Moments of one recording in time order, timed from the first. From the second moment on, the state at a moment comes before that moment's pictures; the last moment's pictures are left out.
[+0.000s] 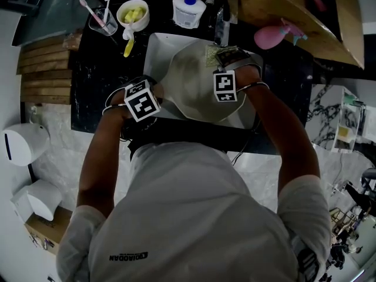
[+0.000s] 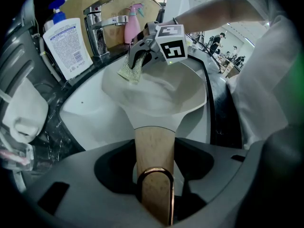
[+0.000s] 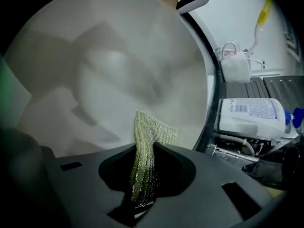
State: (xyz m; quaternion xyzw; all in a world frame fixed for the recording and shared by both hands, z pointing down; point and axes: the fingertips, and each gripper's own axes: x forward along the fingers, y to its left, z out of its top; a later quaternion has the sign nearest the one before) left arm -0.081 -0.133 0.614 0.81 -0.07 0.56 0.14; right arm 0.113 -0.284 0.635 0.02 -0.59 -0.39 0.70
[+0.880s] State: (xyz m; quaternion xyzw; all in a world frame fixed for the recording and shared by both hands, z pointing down) left arm -0.080 -0.134 0.613 0.81 -0.07 0.56 0.14; right arm 0.168 -0.228 0.652 0.00 -0.58 -0.19 0.79
